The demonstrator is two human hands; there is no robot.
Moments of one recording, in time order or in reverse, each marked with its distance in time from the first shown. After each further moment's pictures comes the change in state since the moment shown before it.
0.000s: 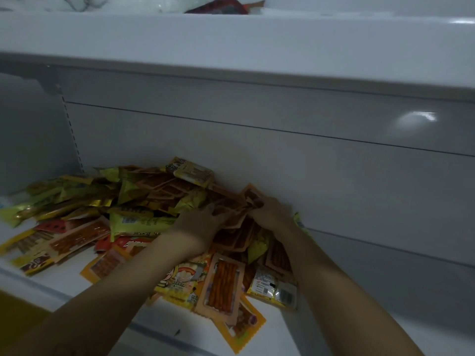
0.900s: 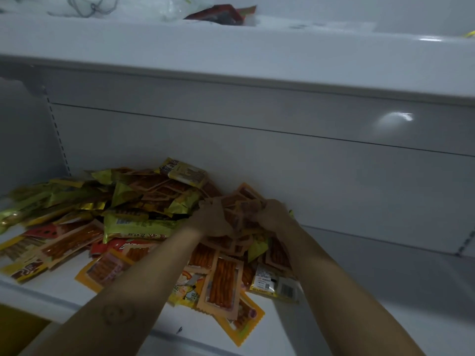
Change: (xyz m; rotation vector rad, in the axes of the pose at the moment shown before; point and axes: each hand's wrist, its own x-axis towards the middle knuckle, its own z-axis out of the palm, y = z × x) left_hand 0.033 0.012 -0.005 -0.713 -0.145 -0.188; right_hand -0.019 0.003 -0.010 0.126 -0.010 0.066
